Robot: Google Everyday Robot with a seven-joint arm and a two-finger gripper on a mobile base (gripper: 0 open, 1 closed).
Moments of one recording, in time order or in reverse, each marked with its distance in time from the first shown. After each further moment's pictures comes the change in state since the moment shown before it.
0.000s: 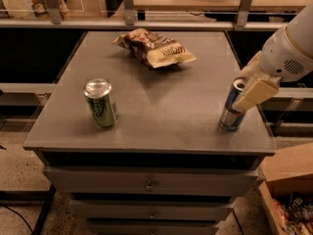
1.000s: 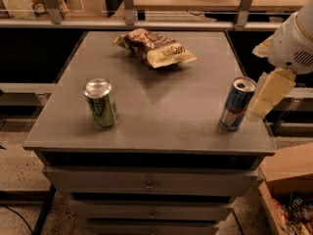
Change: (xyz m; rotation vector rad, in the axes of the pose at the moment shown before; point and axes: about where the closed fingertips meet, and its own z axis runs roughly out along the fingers) arm 0.003 0.001 -0.030 0.074 0.064 -0.009
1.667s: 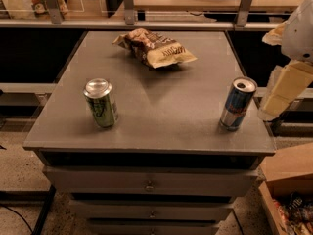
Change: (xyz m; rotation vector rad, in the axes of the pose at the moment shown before) arm -0.003 0.014 -0.039 0.063 0.055 -0.046
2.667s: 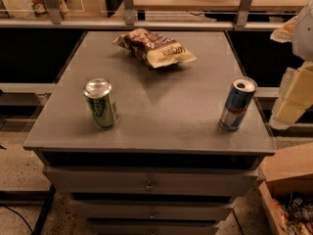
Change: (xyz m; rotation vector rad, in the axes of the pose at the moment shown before) arm -0.003 0.025 -0.028 0.021 0.058 -0.043
